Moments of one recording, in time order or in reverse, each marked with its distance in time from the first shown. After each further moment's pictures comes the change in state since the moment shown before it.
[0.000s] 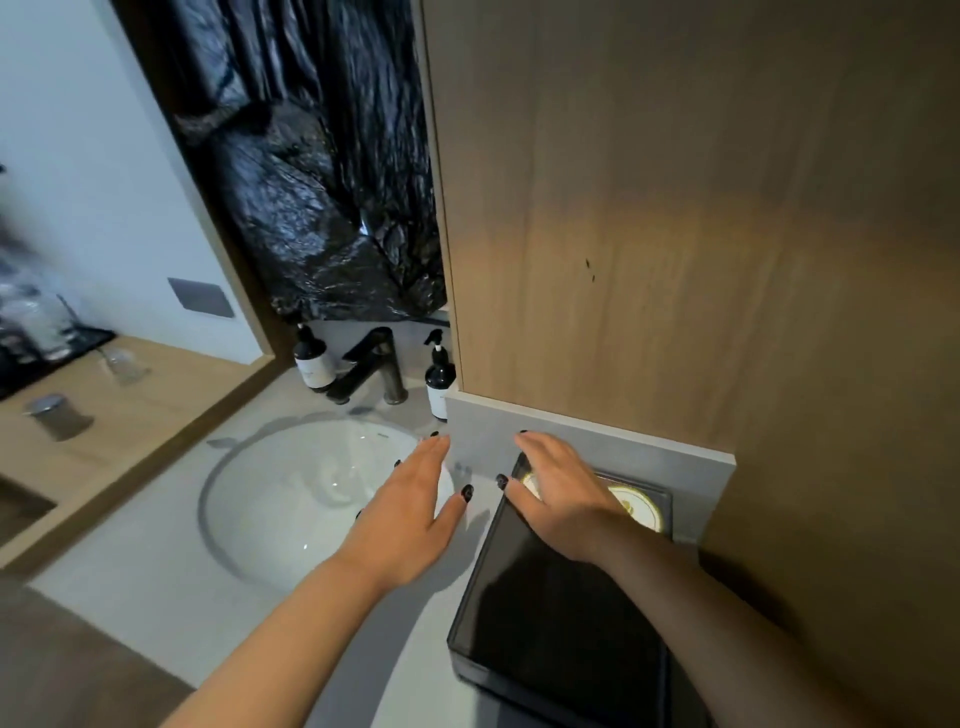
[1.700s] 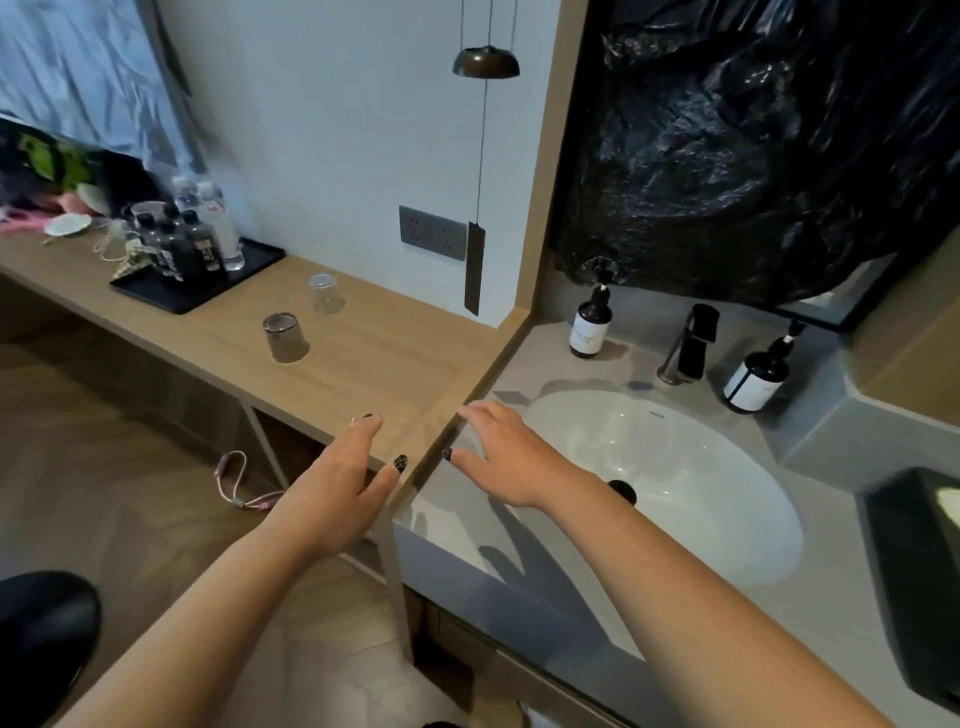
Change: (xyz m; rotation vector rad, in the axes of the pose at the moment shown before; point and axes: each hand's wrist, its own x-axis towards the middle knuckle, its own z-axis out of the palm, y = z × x) left_hand -0.148 -0.478 -0.255 -0.170 -0.038 -0.332; right_hand 0.185 -0.459 0.278 -0.071 -0.288 -0.090
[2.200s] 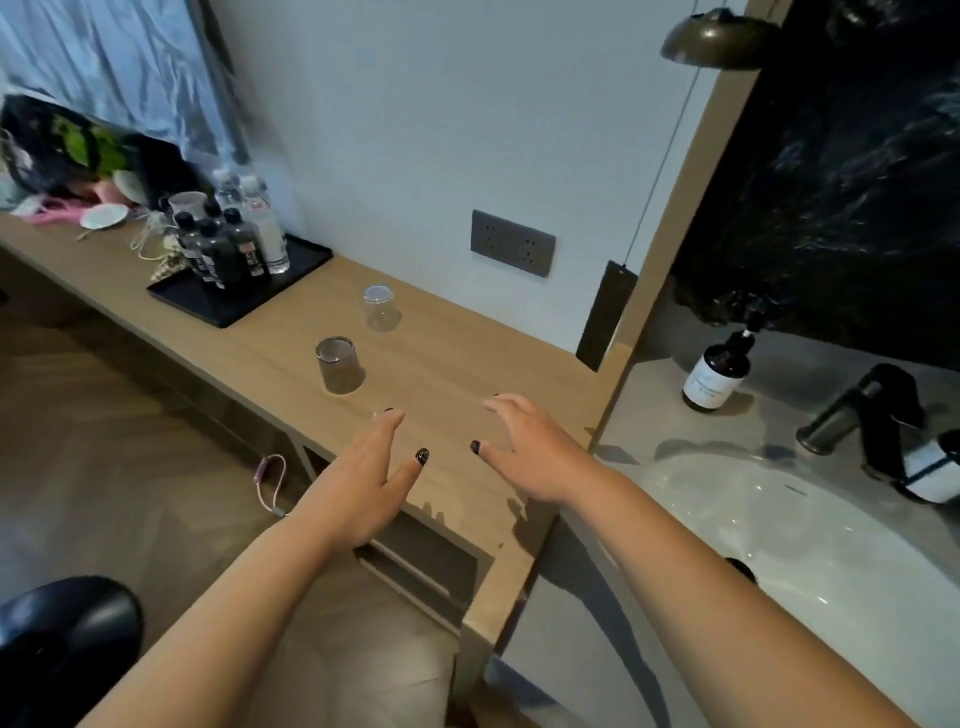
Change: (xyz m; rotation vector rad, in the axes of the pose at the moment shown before) left_hand 0.152 -0.103 -0.062 0.008 -0.018 -0.075; right_hand 0.190 -0.038 0.008 0.060 -0.027 0.031
